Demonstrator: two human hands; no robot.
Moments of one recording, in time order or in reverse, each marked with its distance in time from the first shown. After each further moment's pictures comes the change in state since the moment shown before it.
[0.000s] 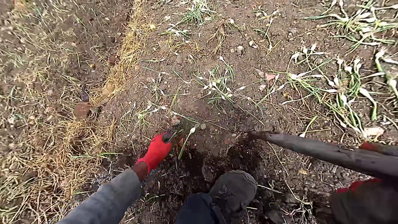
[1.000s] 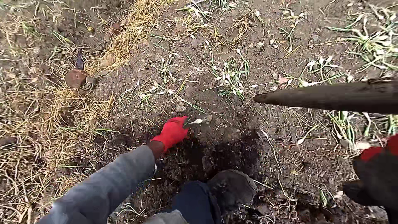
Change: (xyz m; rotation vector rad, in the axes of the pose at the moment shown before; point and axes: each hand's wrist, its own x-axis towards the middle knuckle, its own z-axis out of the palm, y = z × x) left_hand 0.010 0.029 0.015 0.272 -0.067 0.327; right_hand 0.039 -0.051 0.054 -0.154 -0.525 -0.101
